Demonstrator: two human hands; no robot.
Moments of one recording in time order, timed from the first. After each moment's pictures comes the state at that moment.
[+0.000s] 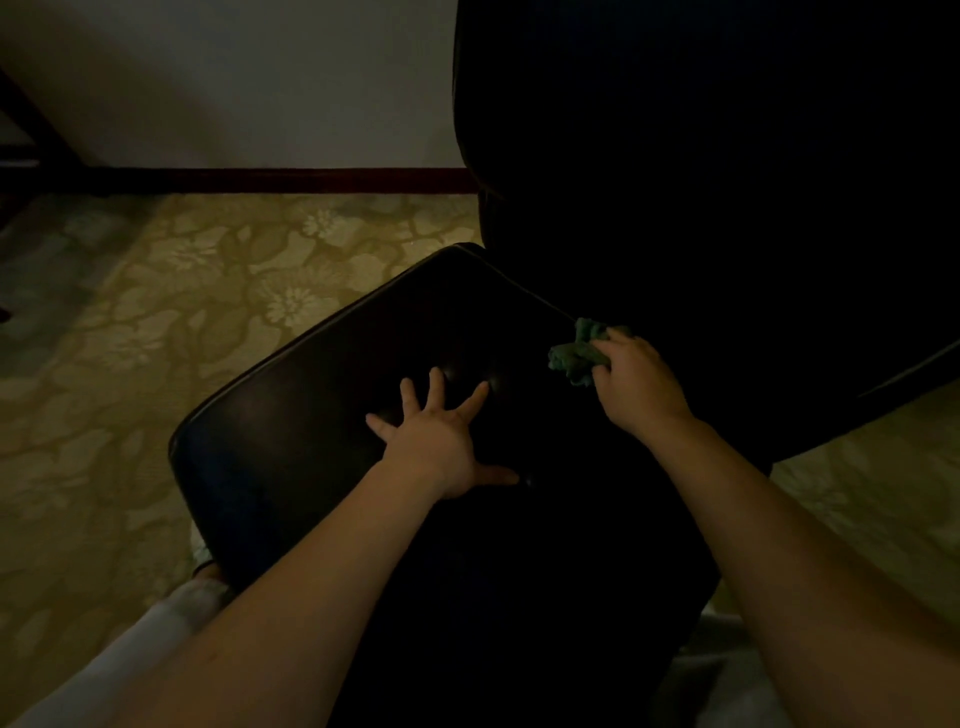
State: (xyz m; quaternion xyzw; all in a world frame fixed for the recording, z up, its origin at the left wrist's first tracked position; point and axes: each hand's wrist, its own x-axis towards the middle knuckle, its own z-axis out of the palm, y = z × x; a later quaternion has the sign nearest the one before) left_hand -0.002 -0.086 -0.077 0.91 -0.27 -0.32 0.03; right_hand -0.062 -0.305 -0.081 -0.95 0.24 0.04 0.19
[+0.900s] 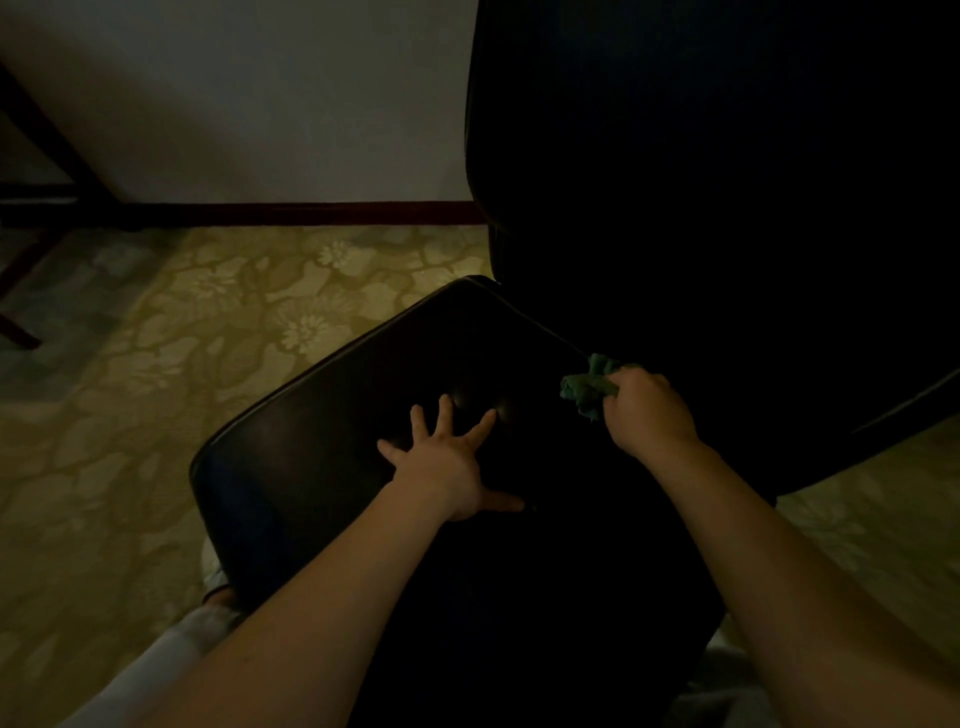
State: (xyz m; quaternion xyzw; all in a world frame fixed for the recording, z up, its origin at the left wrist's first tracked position) left_hand 0.001 -0.087 -0.072 0.90 -0.27 -0.33 0.01; right_hand -0.064 -0.307 -0.068 -0.93 0.30 0.06 0.23
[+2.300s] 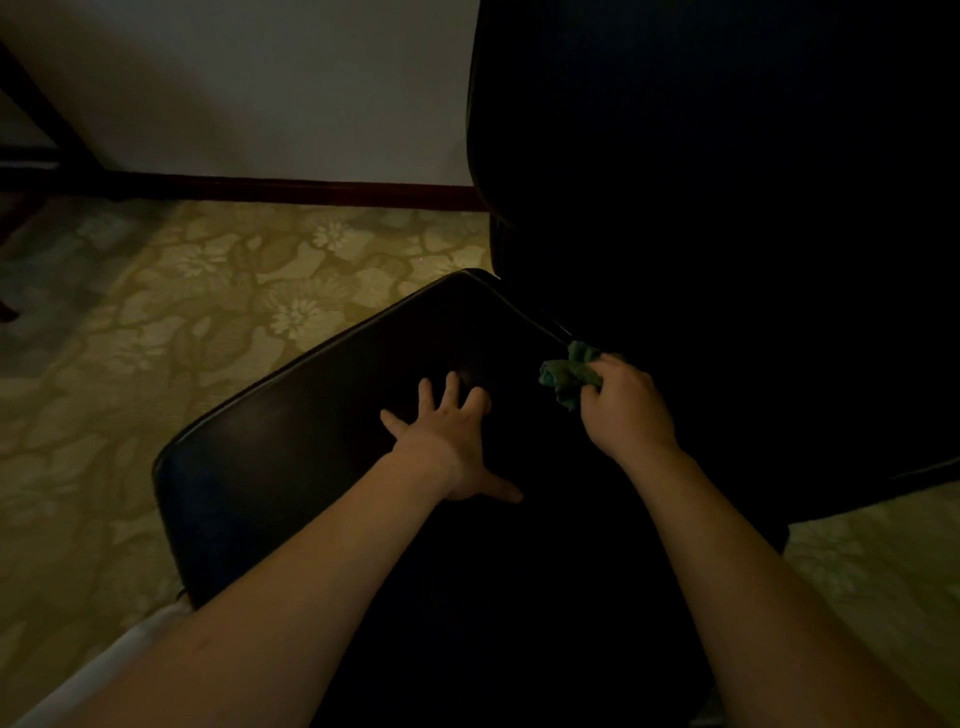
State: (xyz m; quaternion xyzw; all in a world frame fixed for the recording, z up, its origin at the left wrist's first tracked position) left_hand 0.032 -0.118 -0.071 0.90 -0.27 -0.33 0.03; right_hand -0.033 -0.301 -0.079 -0.93 0.28 0.02 0.24
